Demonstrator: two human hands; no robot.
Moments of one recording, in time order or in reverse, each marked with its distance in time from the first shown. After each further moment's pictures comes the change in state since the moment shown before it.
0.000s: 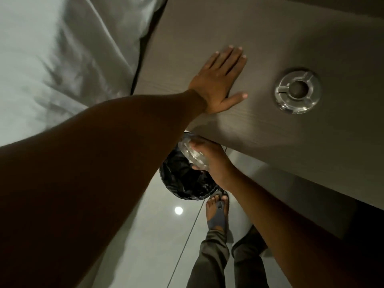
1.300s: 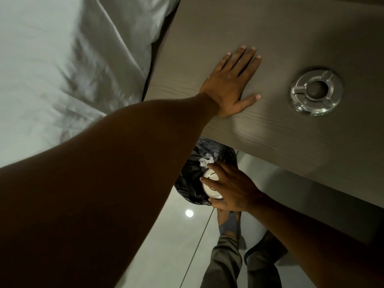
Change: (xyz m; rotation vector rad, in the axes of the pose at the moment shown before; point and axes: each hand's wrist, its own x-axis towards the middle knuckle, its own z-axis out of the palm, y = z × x) left_hand -0.001 0.001 -0.002 0.029 -0.005 -0.026; right_hand 0.003 0.074 -0.051 -1.664 -0.248 -0.666
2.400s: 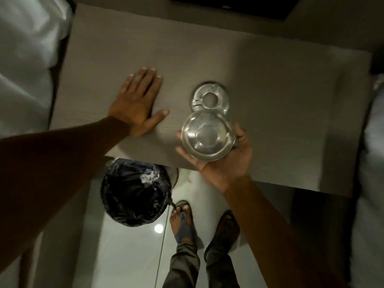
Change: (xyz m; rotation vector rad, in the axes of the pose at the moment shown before) left_hand 0.008 -0.004 0.009 -0.063 0.058 0.033; right_hand -0.075 0.045 -0.153 2.557 0.797 0.299
